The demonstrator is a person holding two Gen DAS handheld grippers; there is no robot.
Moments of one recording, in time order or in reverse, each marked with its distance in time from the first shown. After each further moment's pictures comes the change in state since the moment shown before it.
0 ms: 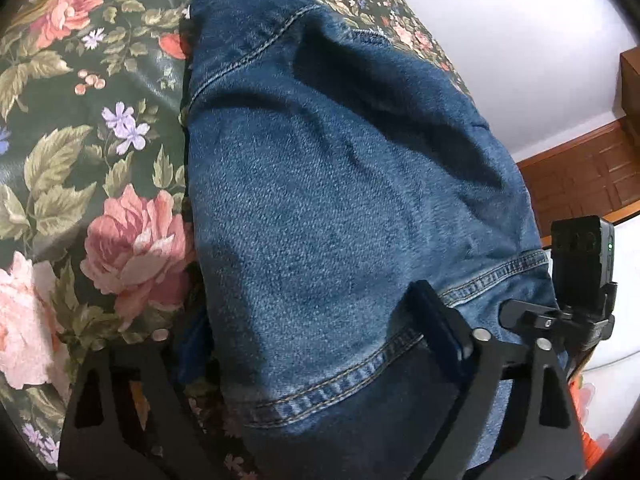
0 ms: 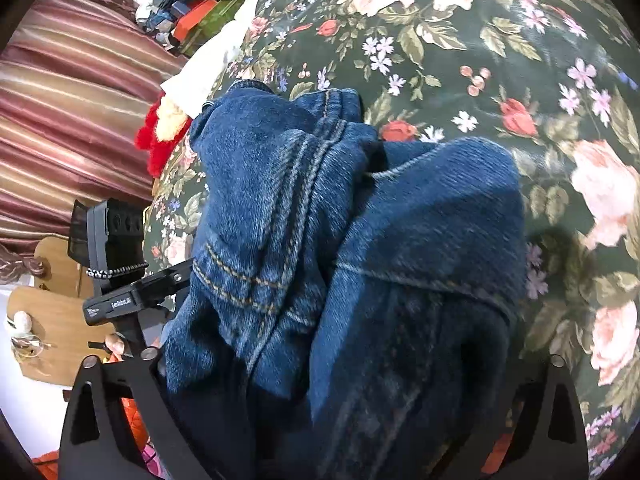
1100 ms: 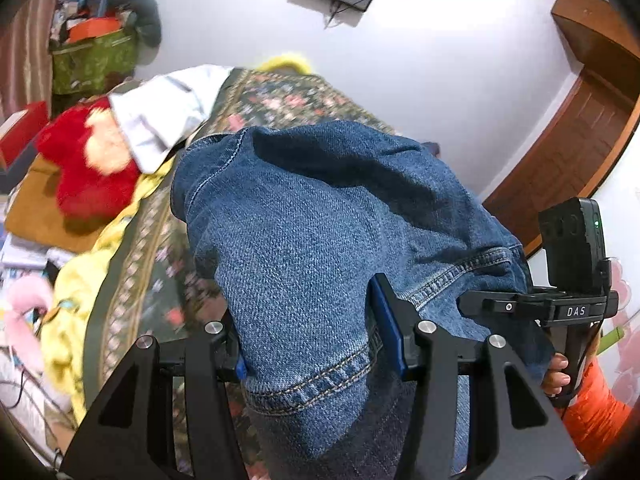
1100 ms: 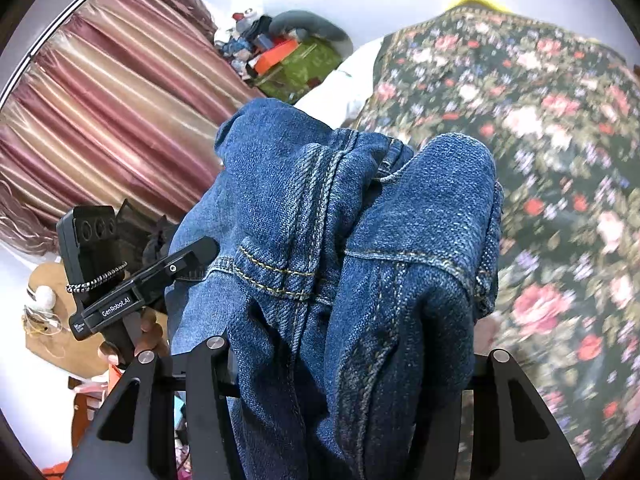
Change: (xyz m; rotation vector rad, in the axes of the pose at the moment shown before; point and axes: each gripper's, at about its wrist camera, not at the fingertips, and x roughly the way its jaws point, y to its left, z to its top) left arm -0.243 -0.043 -0.055 0.262 -0.304 0.142; right arm -0.079 0.172 -0.049 -0.142 -0.190 0.103
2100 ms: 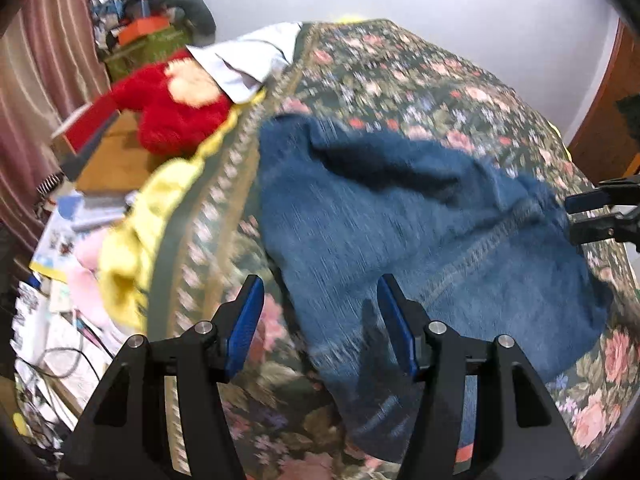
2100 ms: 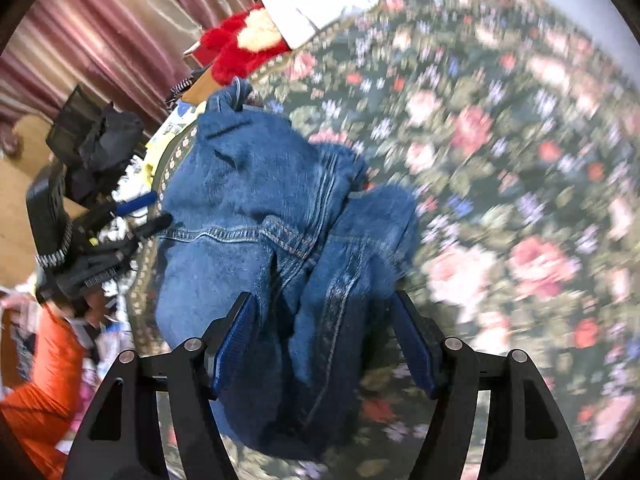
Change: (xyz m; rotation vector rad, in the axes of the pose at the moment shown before) left arm 0.020 0.059 -0.107 0.109 0.065 0.346; right arm 0.072 -0.010 -0.047 -0.271 0.251 -0.281
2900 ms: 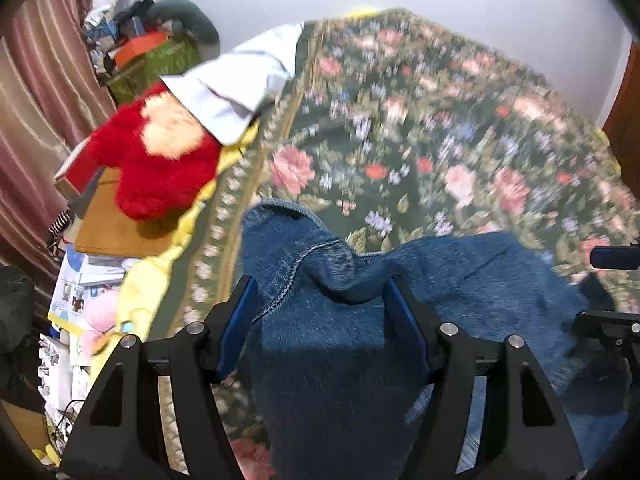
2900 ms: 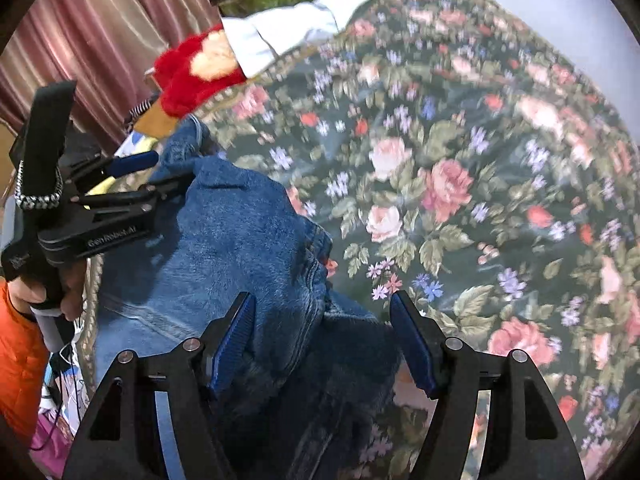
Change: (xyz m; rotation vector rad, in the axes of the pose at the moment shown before) left arm 0.069 -0.022 0.095 0.049 0.009 0.103; right arm 0.043 -0.017 0.051 0.026 -0.089 -0.132
